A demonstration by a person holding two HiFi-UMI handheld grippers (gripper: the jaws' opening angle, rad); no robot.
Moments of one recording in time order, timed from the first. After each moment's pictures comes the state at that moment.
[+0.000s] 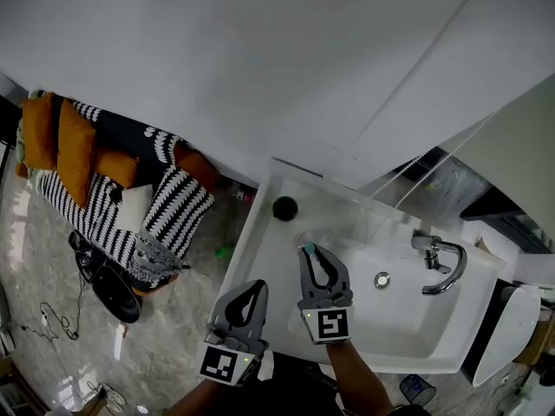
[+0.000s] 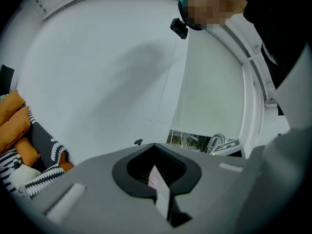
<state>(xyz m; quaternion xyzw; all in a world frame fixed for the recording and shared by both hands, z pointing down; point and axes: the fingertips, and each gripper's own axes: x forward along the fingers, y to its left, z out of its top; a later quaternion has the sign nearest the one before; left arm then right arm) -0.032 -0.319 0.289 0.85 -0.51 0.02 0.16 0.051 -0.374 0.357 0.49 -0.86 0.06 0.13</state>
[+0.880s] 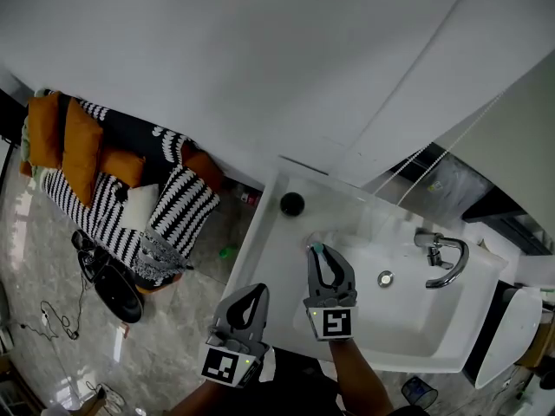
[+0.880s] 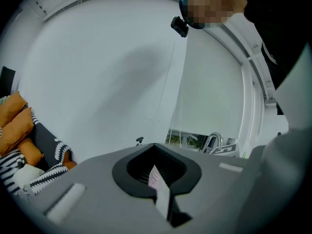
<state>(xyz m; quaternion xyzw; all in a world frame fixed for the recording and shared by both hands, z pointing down) -0.042 -0.293 0.285 0.84 -0.51 0.02 0.17 0.056 -0.360 0.353 0.51 -0.85 0.02 0.11</state>
